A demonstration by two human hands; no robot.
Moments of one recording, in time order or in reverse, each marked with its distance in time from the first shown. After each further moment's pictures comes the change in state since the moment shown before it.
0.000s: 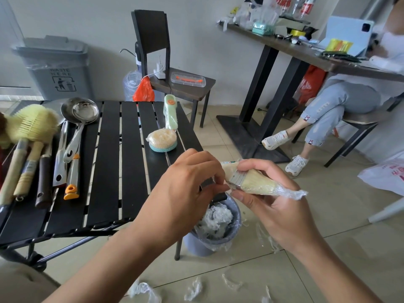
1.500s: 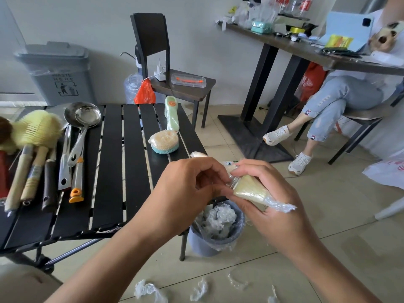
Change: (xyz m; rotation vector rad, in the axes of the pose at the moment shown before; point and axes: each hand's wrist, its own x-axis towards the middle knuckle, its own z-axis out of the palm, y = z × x) left_hand 0.003 -0.001 -0.007 -0.267 -0.132 -0.239; right_hand 0.000 0.012 0.004 -0.421 0.028 -0.296
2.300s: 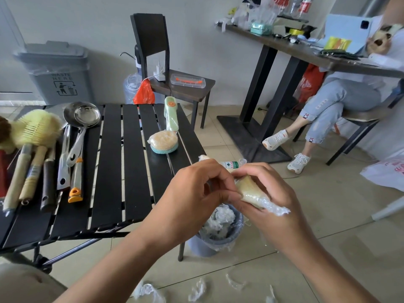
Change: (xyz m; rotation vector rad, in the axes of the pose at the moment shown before) left_hand -0.003 0.001 0.011 -0.063 -0.039 0.048; right_hand -0.001 0.003 0.002 0.036 -0.015 0.141
